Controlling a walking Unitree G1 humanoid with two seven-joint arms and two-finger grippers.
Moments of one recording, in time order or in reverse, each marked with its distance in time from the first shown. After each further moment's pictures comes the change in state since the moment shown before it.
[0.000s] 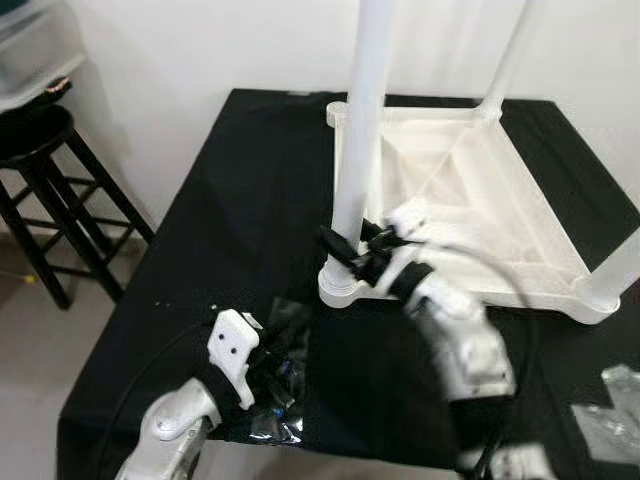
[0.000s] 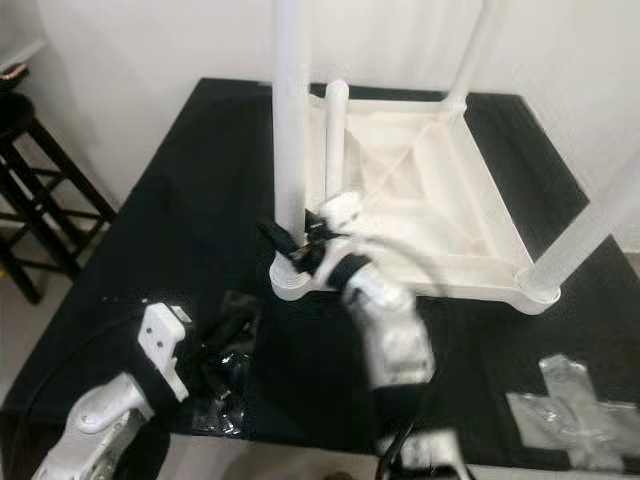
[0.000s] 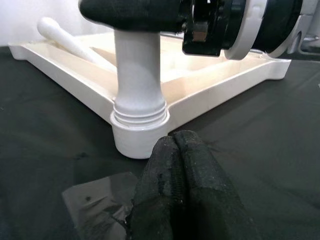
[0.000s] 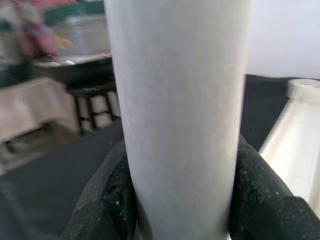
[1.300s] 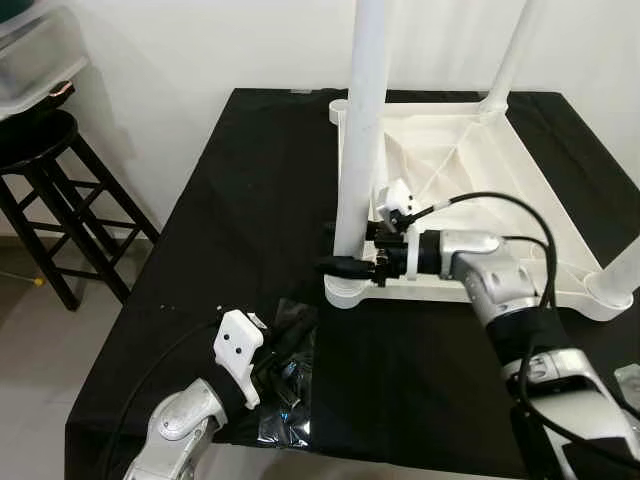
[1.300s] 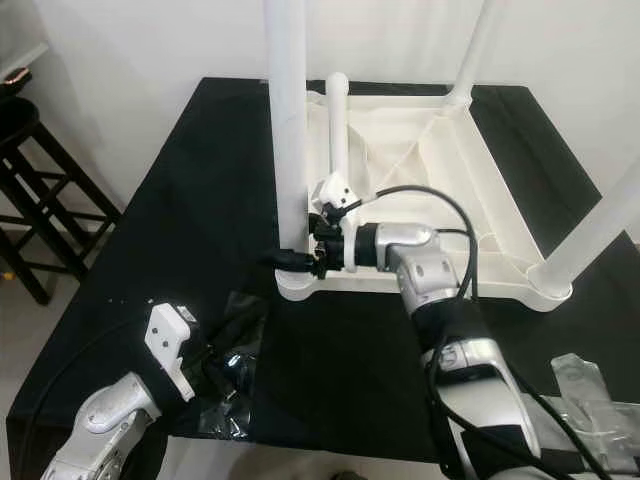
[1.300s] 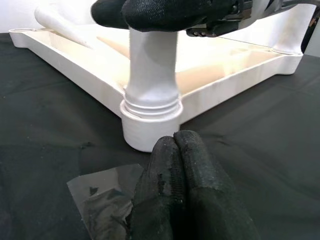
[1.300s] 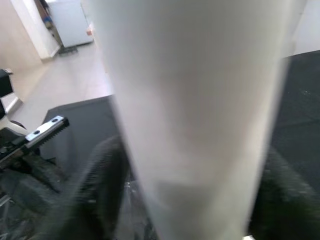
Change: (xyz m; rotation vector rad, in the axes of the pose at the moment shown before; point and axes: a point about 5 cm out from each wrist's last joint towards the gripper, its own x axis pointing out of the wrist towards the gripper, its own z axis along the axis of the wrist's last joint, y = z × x) left arm 0.002 -0.001 -0.003 -0.013 0.003 0.005; right arm 0.019 -0.040 0.030 -0.069 0.207 0.744
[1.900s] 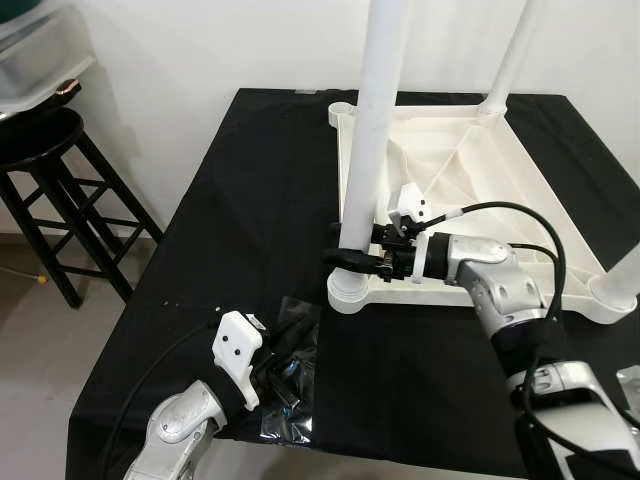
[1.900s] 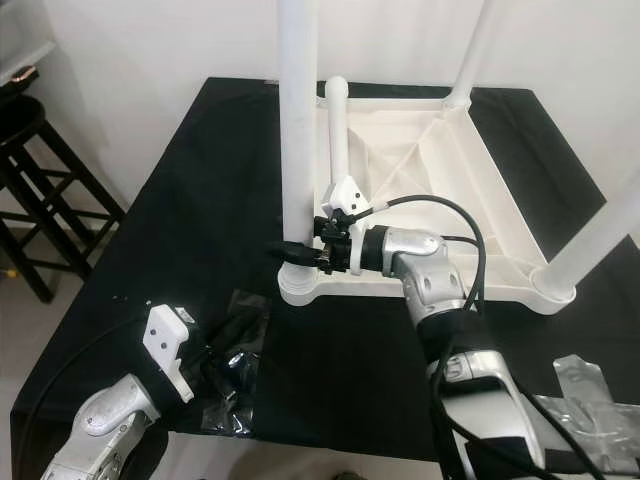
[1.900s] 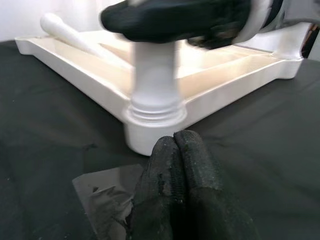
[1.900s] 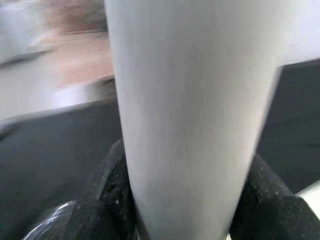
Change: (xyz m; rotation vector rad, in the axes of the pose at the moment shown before) left arm -0.002 -0.002 0.002 0.002 -0.007 0.002; right arm 0.011 0.007 -0.020 -0.018 -0.073 -0.313
